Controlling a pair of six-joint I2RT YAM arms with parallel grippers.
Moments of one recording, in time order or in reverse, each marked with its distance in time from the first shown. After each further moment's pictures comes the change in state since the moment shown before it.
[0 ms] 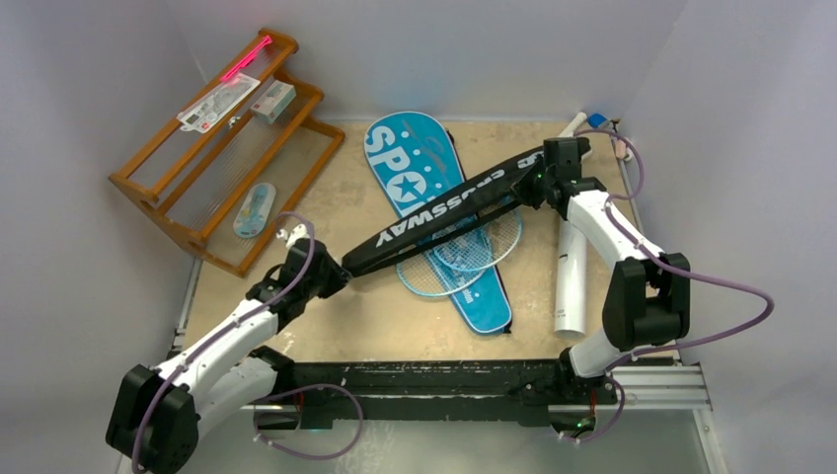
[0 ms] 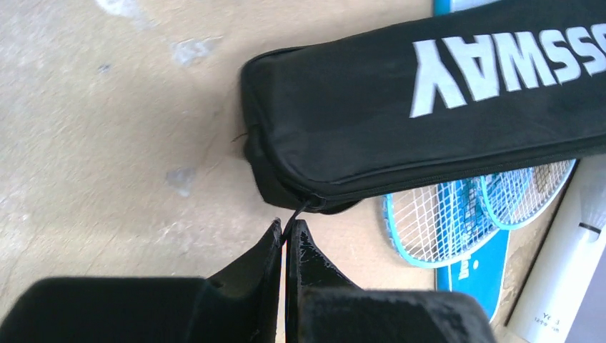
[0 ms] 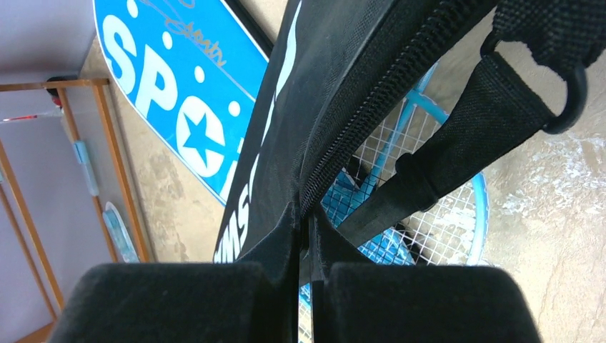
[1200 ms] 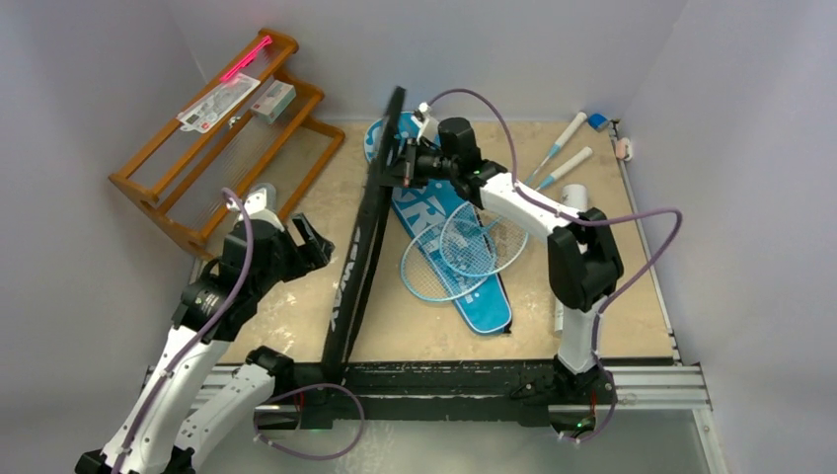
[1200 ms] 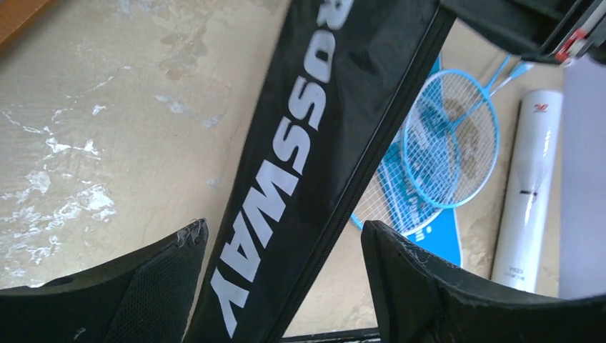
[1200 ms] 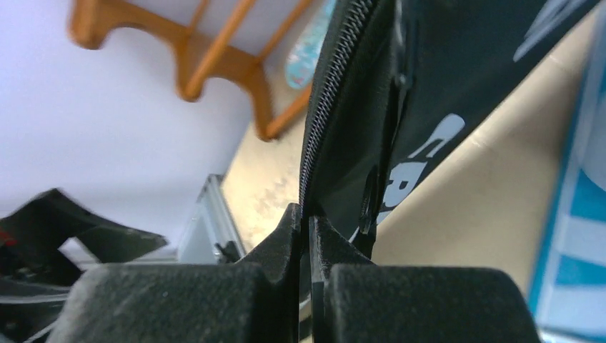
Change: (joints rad) left arm 0.062 -0.267 0.481 -0.560 -0.021 0.217; right arm 0.422 0.348 0.380 0.317 -0.494 -0.192
